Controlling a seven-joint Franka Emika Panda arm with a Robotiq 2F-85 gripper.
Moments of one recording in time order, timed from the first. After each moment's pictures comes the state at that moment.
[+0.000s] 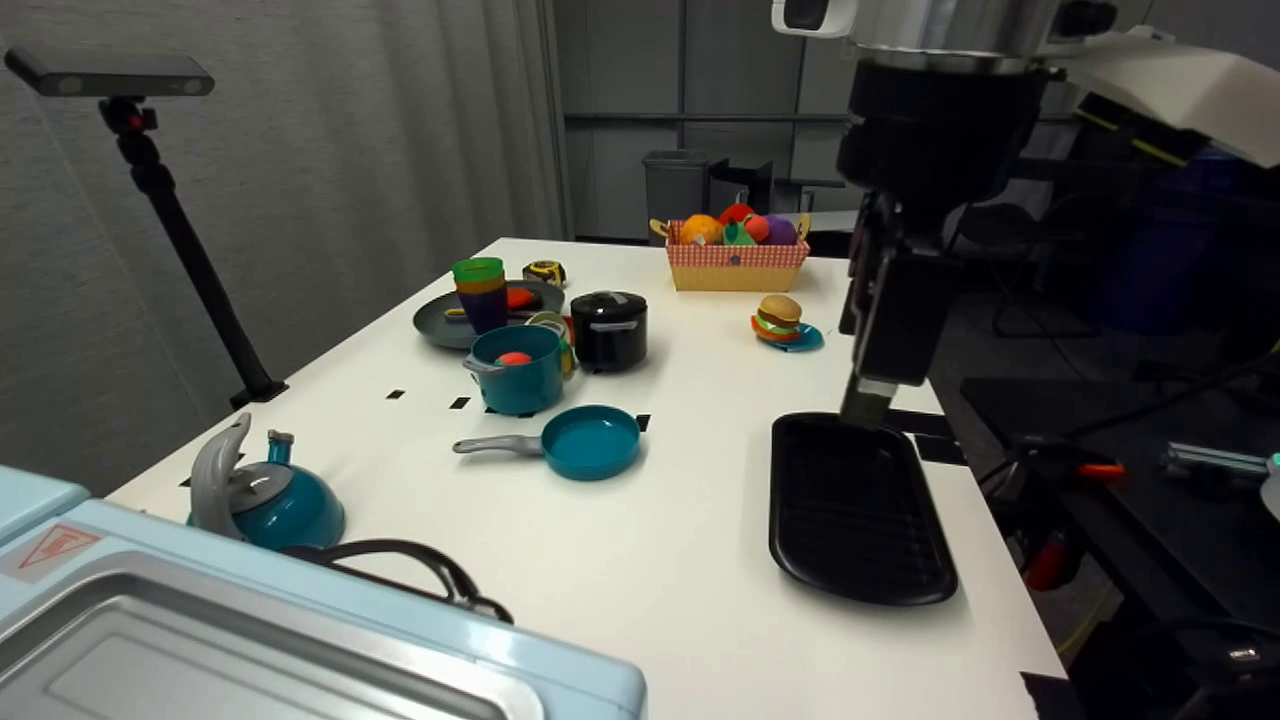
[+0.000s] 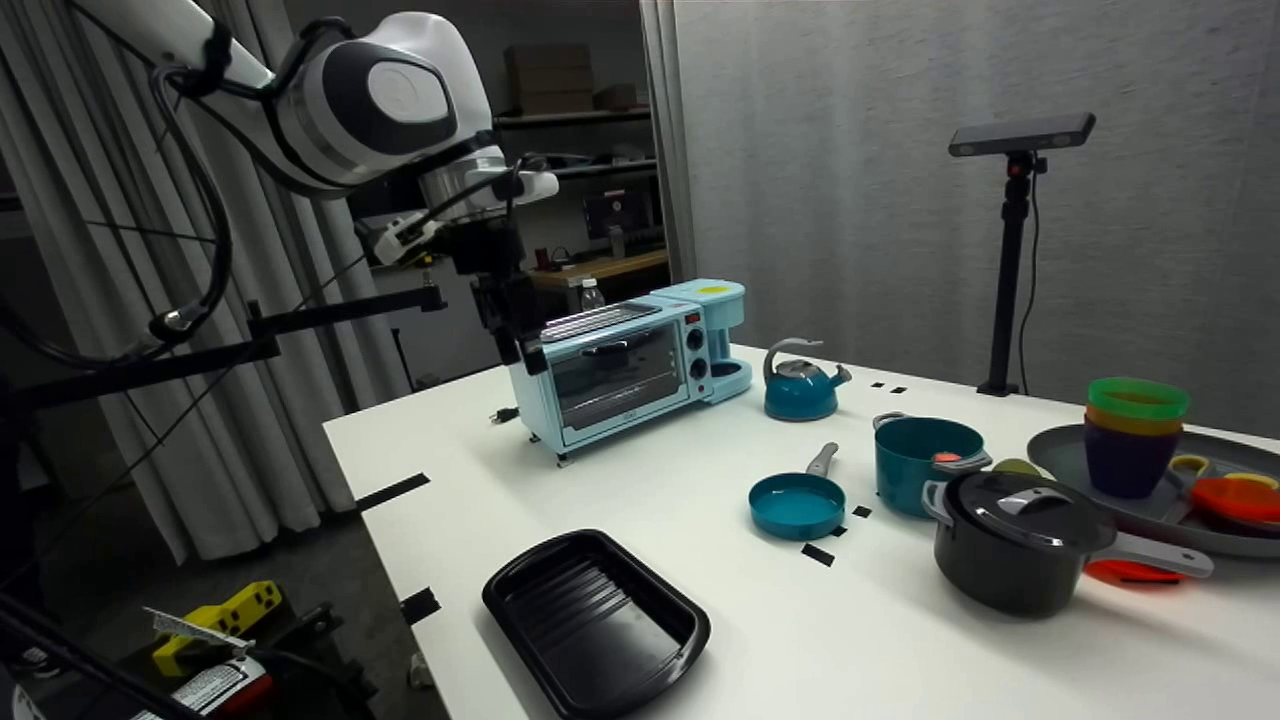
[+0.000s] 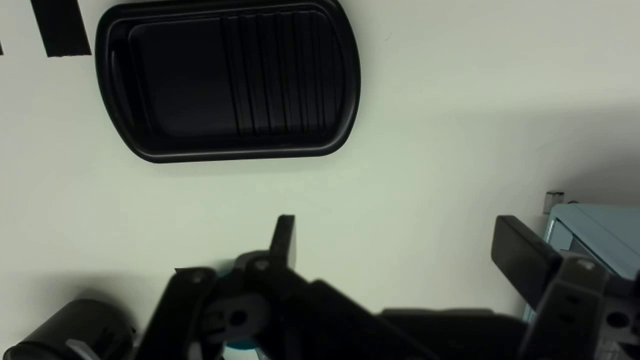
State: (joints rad) arm -0.05 -0.13 0.22 -2.45 -0.12 2.37 0.46
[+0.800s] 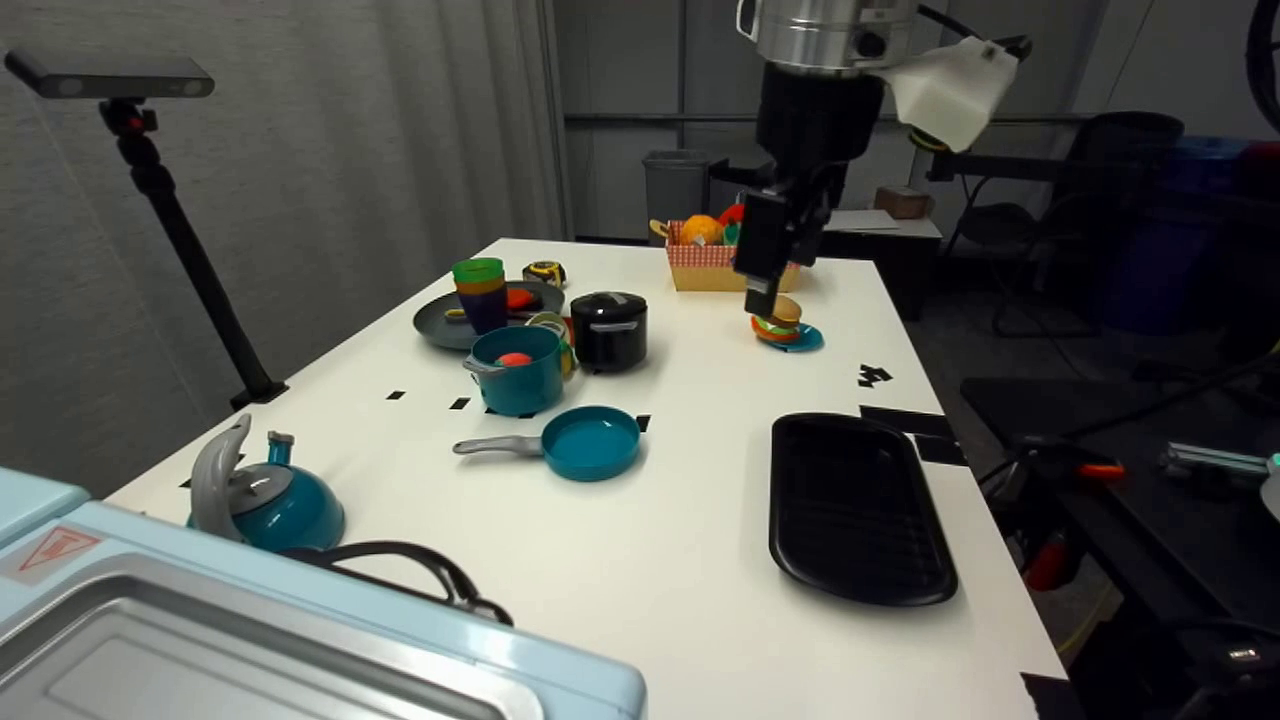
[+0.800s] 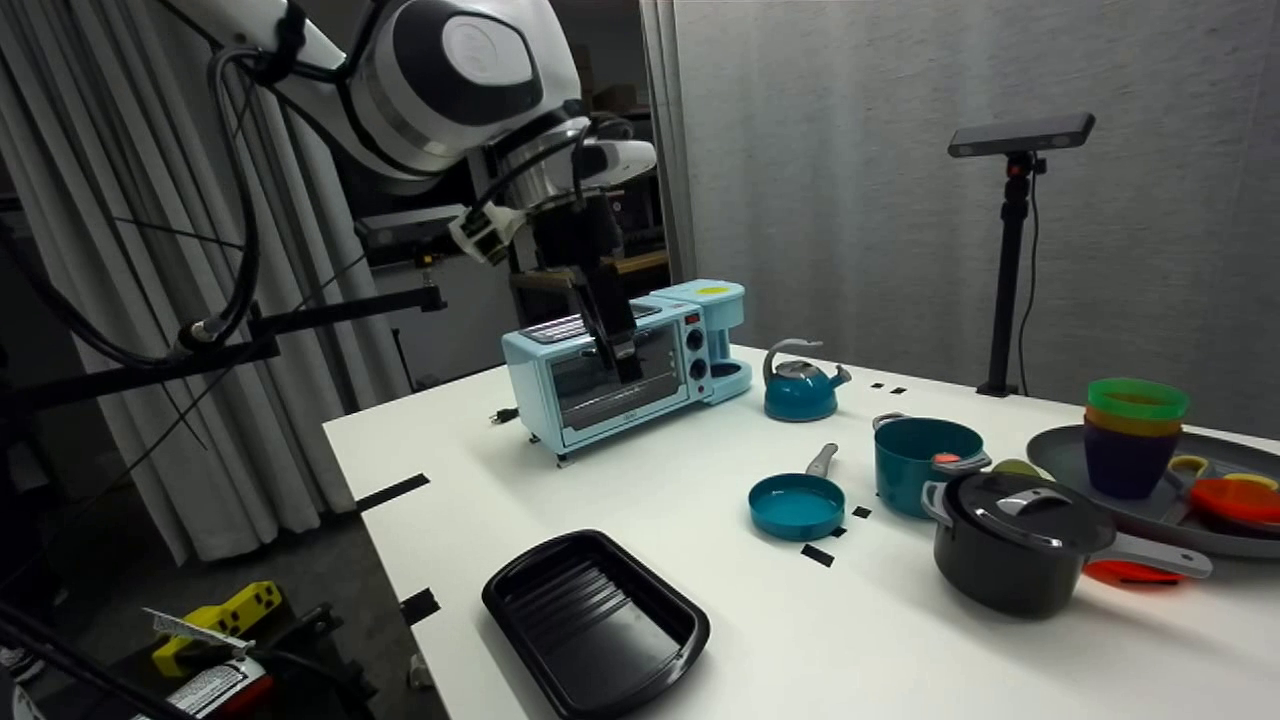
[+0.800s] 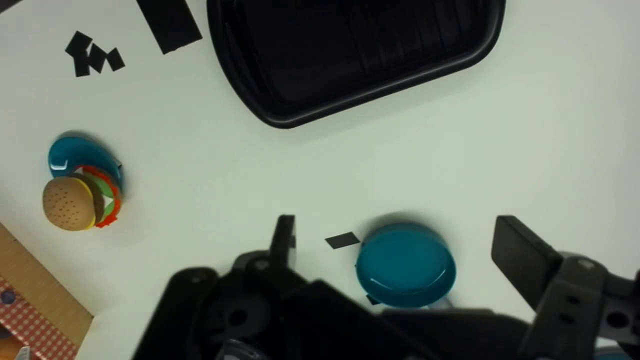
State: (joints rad) arm -0.11 -0.06 0.01 -2.38 -0.29 2.37 0.63
